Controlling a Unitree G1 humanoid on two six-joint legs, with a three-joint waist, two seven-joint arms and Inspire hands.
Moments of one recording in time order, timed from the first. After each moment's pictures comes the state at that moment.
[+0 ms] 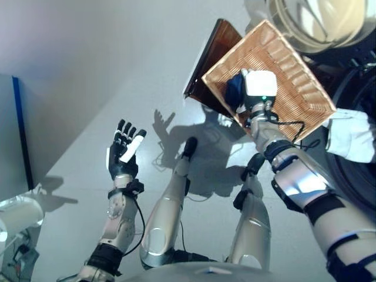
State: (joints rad) left arm 0.00 0.21 -0.24 0.16 -0.74 -0.43 0.24; right arm -1.11 -0.41 0.66 1.37 -0.65 0.11 -0.59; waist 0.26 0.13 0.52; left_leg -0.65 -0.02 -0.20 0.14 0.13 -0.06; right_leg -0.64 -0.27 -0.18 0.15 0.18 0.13
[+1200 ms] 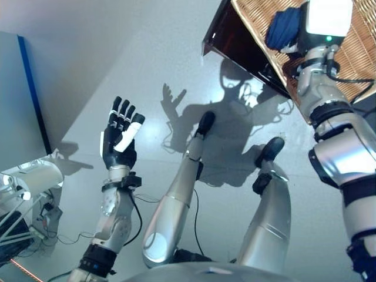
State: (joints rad) left arm 0.02 0.27 -0.26 0.00 -0.74 -0.44 0.24; right arm -1.35 -0.64 0.70 1.37 -0.56 0.05 -0.65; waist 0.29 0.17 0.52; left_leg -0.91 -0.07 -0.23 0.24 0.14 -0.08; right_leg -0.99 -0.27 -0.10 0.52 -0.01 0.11
